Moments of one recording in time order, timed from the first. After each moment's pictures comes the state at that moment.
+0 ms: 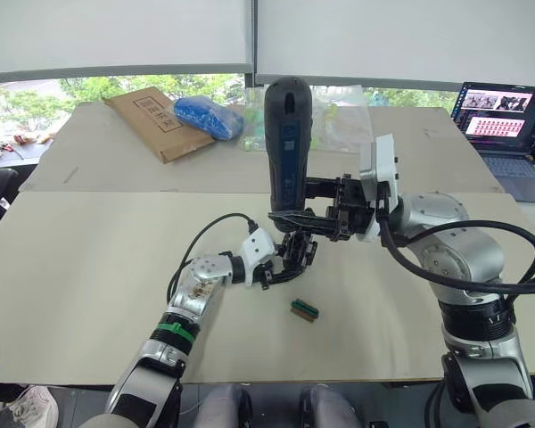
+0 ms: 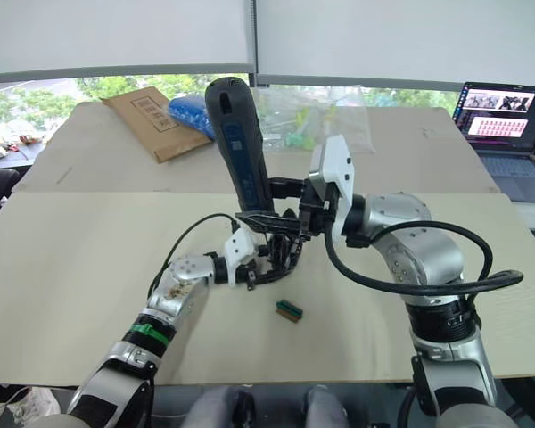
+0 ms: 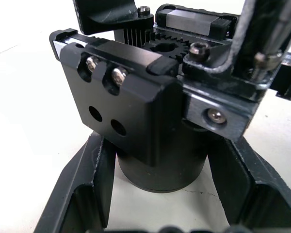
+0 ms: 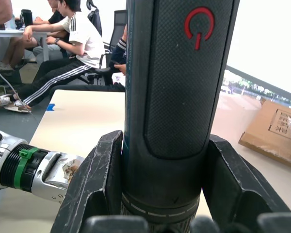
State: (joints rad) left arm -0.55 0.19 -0.22 0.45 -0.07 -0.05 -0.95; right arm -0.66 -0.52 0.06 -0.30 0.59 0.50 0.98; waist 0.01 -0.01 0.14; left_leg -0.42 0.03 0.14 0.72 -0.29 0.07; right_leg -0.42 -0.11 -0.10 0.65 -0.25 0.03
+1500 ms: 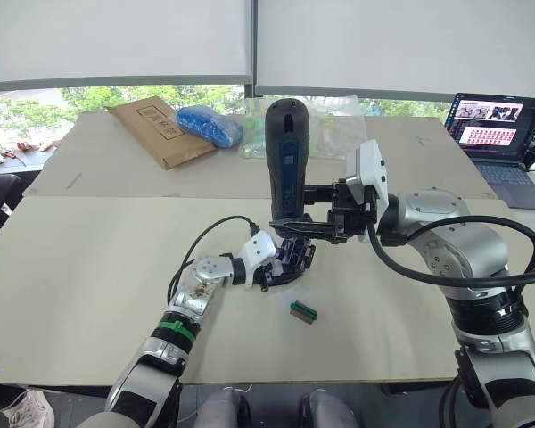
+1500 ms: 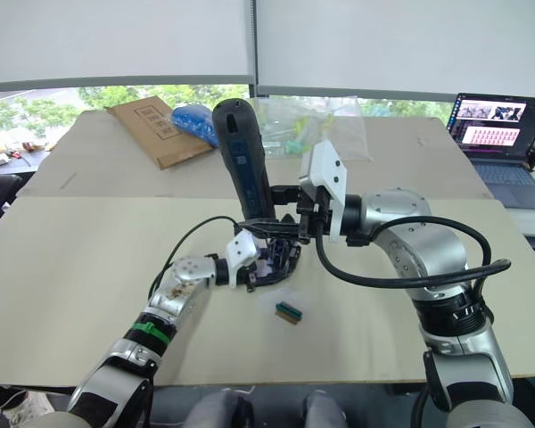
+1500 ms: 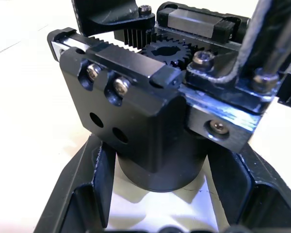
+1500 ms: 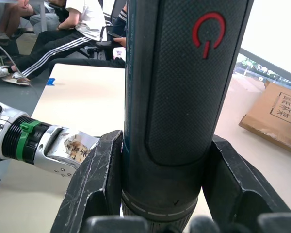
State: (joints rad) left arm -0.56 0.21 -0.24 0.49 -0.06 -0.05 -0.95; right arm -0.69 -0.59 0.15 -0.27 0.57 0.54 0.98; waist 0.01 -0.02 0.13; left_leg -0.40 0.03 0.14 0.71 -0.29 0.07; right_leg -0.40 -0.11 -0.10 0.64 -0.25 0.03
